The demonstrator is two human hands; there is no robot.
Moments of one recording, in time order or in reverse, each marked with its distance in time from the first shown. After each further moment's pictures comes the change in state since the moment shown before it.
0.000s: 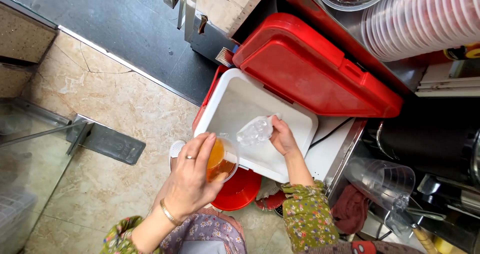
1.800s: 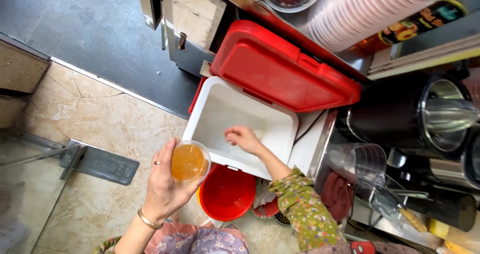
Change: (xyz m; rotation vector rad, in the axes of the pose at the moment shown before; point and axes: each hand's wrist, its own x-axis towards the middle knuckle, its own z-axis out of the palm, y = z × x) left_hand -0.032 -0.009 -0.003 -0.002 0.163 0.036; right_hand 0.014 0.040 0.050 -0.802 -0.116 -0.059
